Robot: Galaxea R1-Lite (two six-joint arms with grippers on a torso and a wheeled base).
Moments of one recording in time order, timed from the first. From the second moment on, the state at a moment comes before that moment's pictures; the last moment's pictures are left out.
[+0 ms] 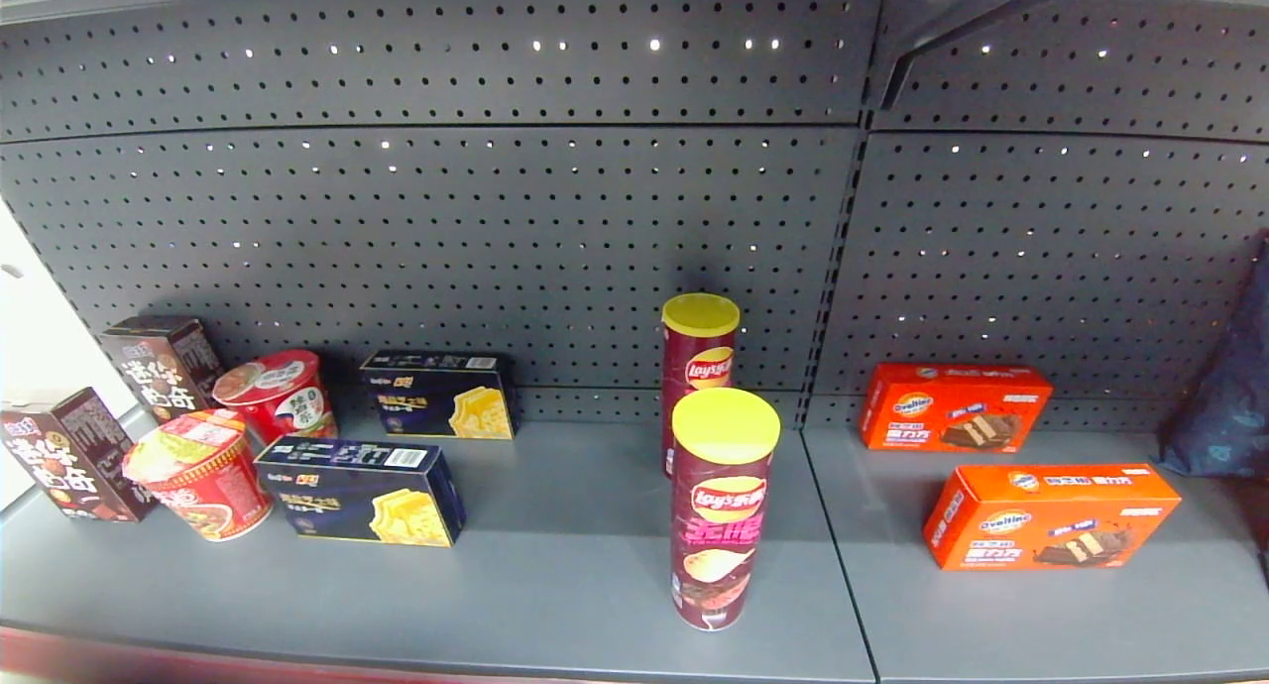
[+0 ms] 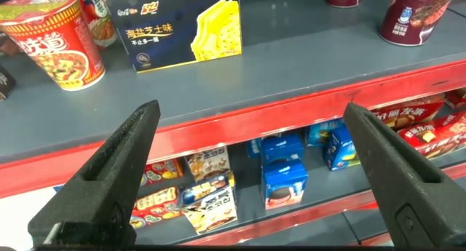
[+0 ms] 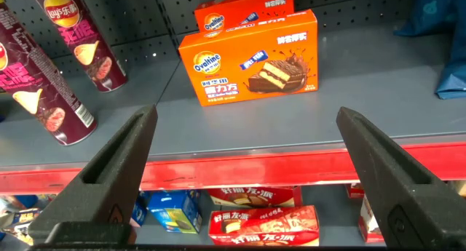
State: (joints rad) left arm -0.22 0.10 0.00 0.00 -0.05 0.05; right arm 0.31 0.00 -0.01 -0.04 -0.23 0.21
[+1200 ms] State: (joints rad) left arm -0.22 0.10 0.00 0.00 -0.06 0.09; right arm 0.31 0.00 -0.01 -0.04 -0.23 0.21
